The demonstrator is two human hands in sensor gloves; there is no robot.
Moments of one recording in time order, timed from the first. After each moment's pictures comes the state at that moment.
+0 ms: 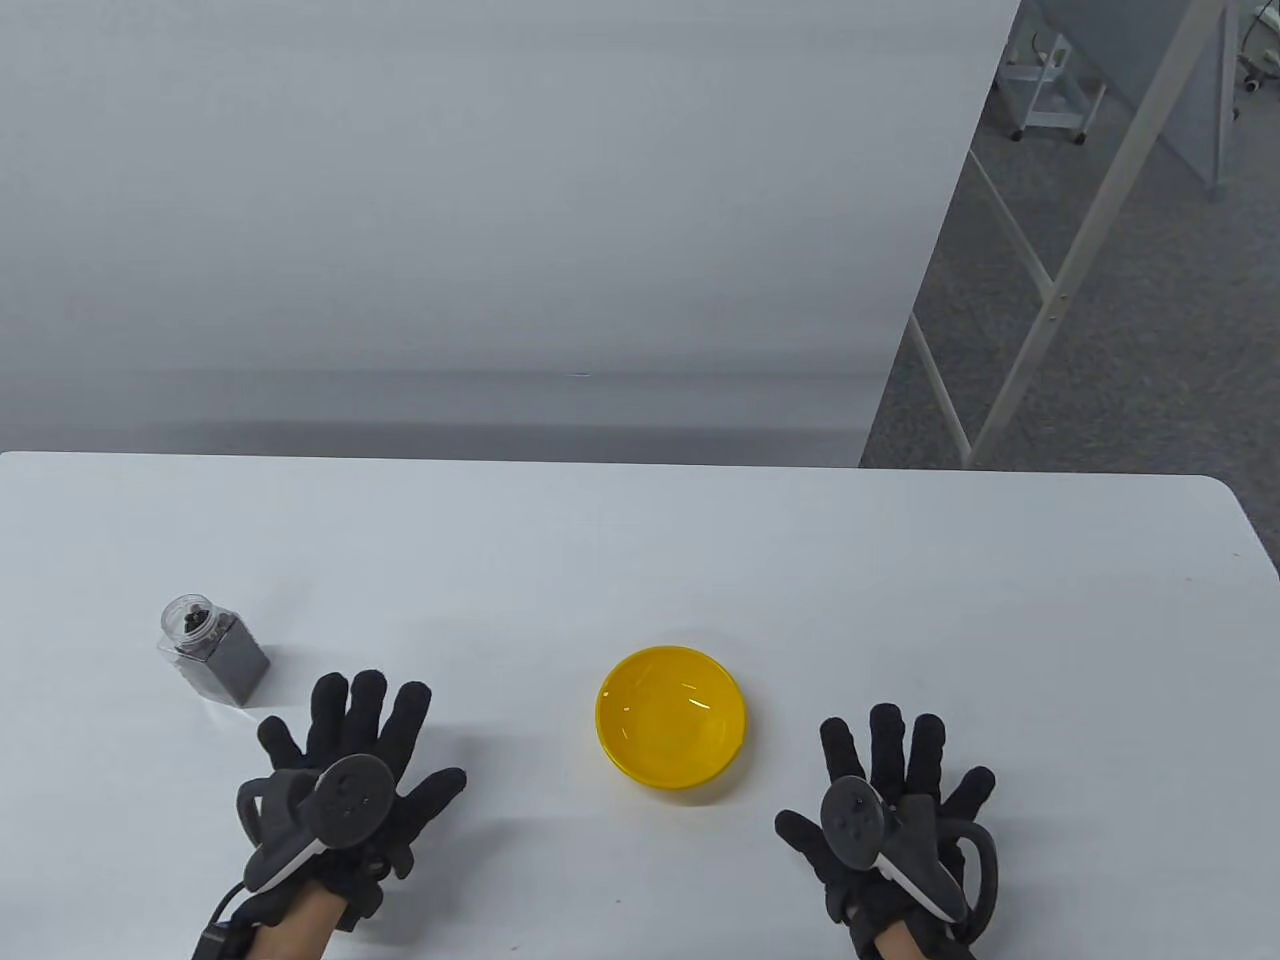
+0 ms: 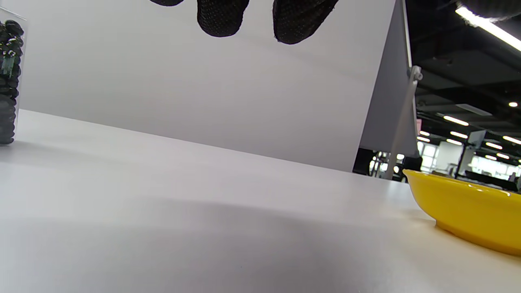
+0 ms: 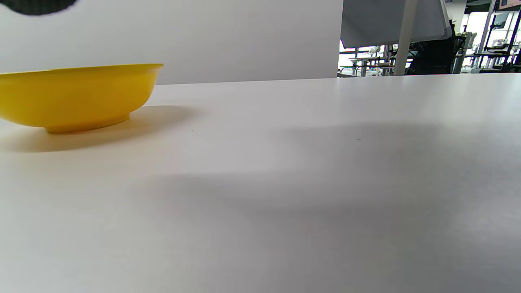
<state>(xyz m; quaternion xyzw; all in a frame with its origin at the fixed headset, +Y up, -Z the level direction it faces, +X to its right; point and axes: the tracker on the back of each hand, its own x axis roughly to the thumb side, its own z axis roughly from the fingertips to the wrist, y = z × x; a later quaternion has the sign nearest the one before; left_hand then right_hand) -0.273 -0.753 -0.277 0.08 -0.08 0.10 0.99 0.202 -0.781 -0.267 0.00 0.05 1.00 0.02</state>
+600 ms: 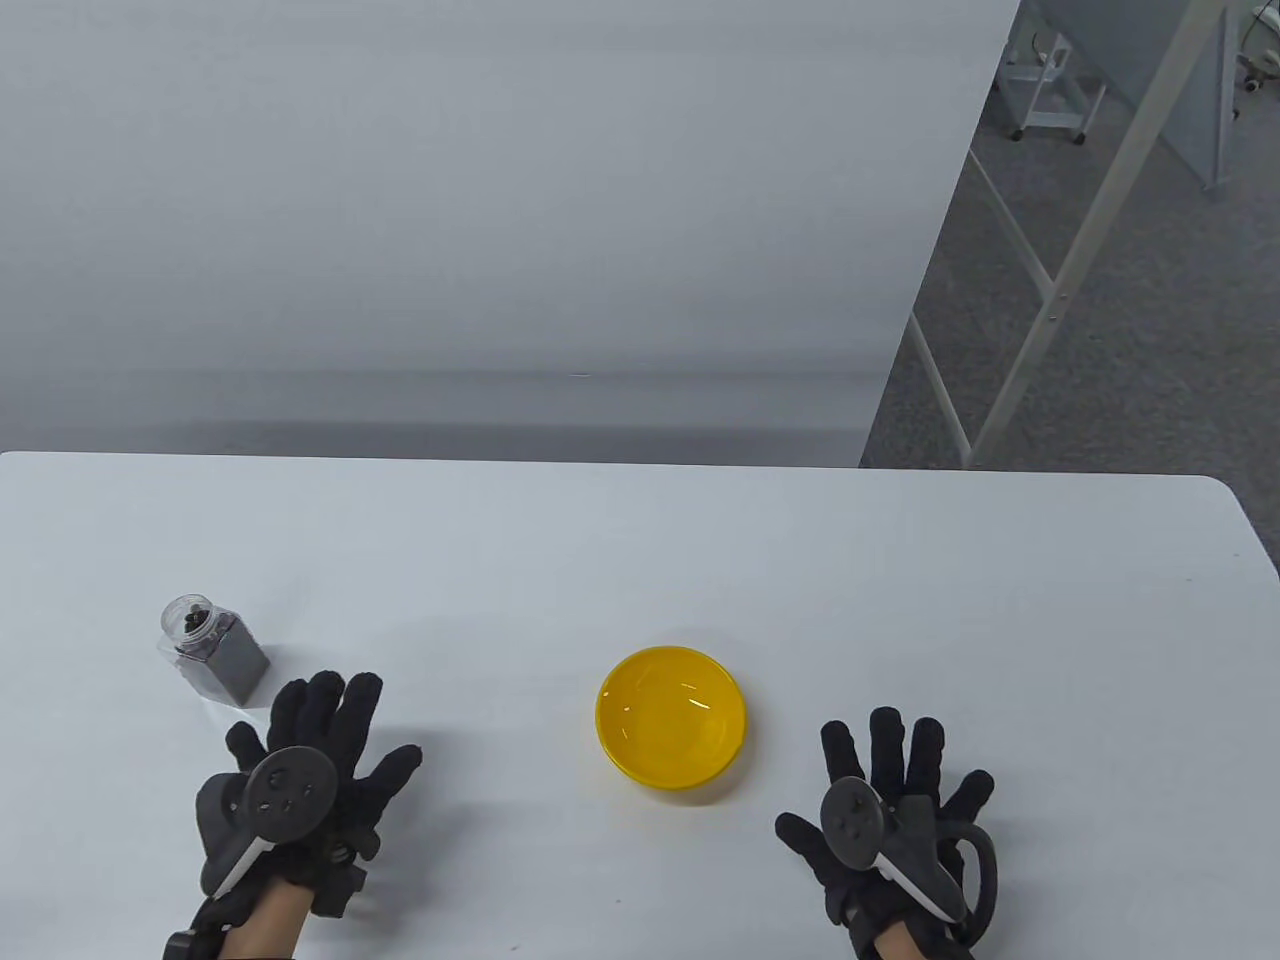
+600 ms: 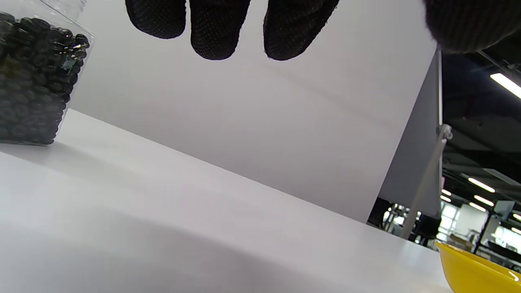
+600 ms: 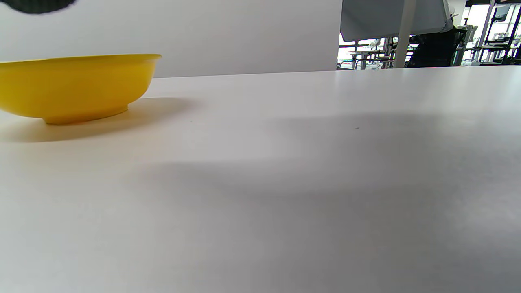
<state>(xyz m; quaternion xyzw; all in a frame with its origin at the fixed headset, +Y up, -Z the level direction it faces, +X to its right) -0.312 -0.750 -0.277 0.12 -0.02 0.19 0.97 0.201 -0.779 -0.265 0.00 0.06 1.00 0.02</state>
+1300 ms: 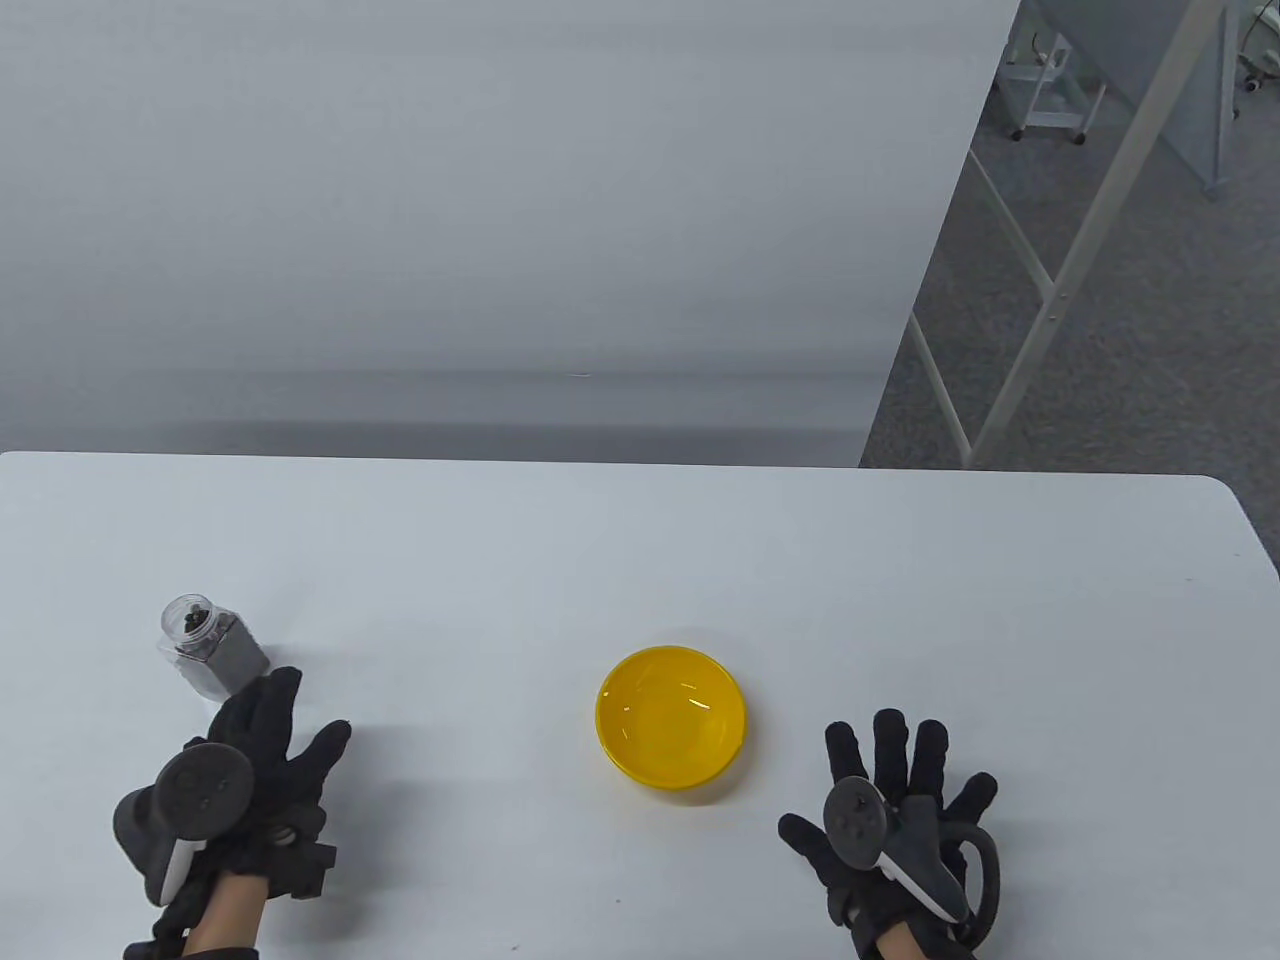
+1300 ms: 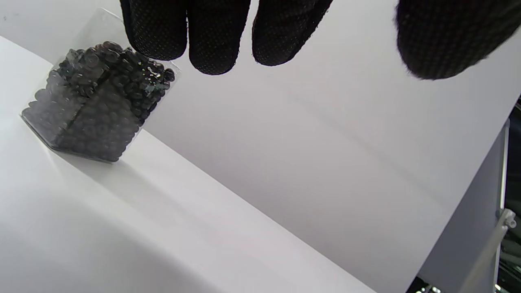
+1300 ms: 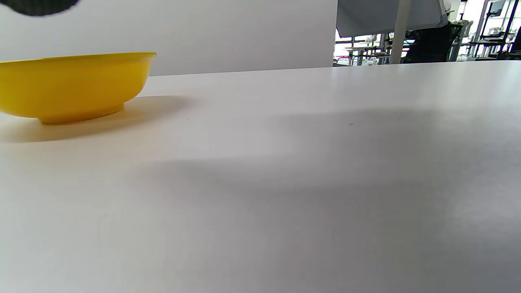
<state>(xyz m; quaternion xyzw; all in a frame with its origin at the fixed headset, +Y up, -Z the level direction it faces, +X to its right) -0.364 -0.757 -0.275 0.16 0.08 0.28 0.94 0.203 -0.777 -0.264 -0.01 0.06 1.00 0.03</state>
